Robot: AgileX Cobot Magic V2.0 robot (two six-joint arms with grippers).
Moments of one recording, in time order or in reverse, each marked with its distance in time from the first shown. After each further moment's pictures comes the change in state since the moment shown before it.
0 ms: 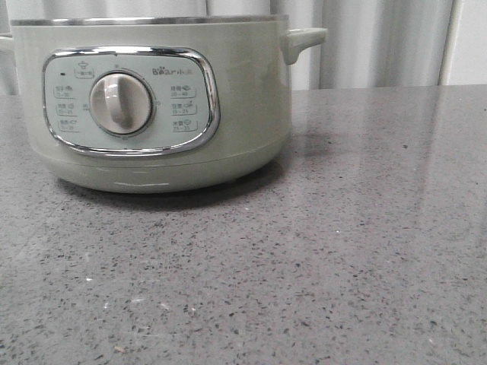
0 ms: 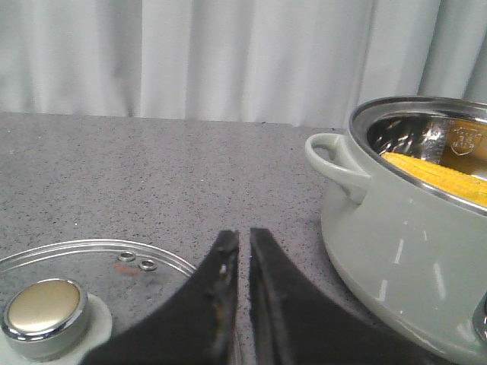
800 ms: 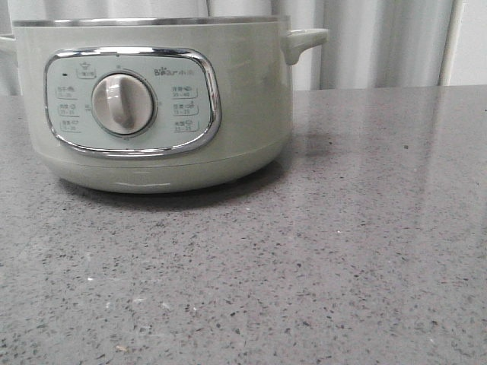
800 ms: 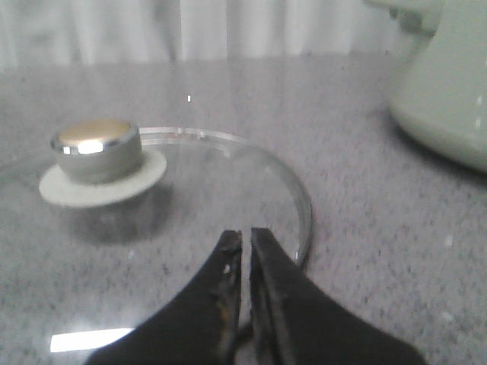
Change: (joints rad) left arm 0.033 -0.358 0.390 0.229 -0.005 -0.097; right arm 0.000 0.000 0.000 -0.002 0.000 0.000
